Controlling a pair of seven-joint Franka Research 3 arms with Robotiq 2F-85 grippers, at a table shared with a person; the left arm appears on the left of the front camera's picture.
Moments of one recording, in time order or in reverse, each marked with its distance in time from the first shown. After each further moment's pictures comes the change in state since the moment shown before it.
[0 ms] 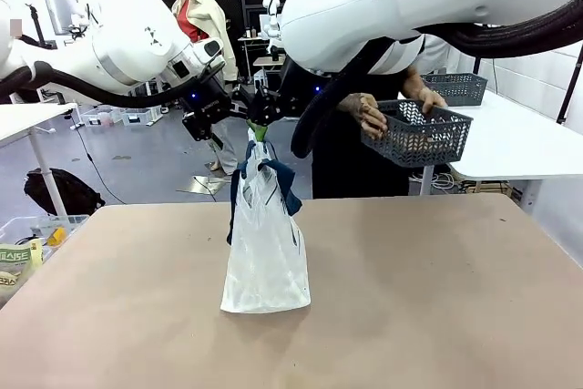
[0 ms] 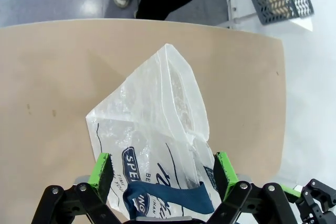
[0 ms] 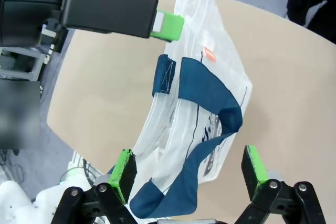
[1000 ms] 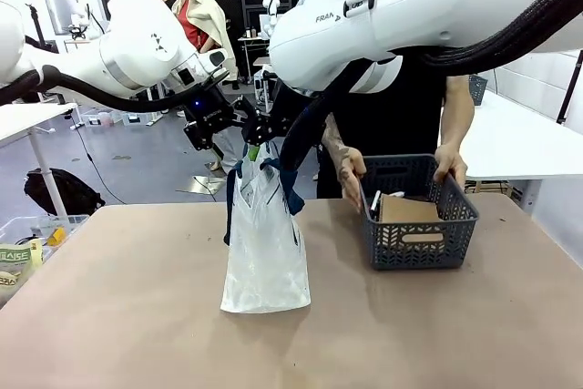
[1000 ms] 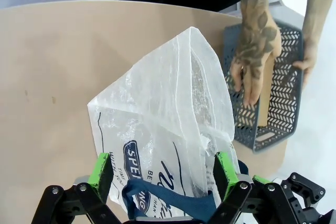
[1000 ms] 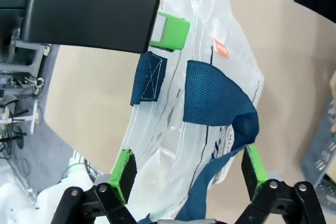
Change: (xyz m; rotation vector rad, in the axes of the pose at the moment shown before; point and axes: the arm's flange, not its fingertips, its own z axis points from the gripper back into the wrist) left arm -0.001 0.004 -0.016 0.027 0.063 0.036; right arm 0.004 -0.002 -0.046 0.019 0.081 -0.025
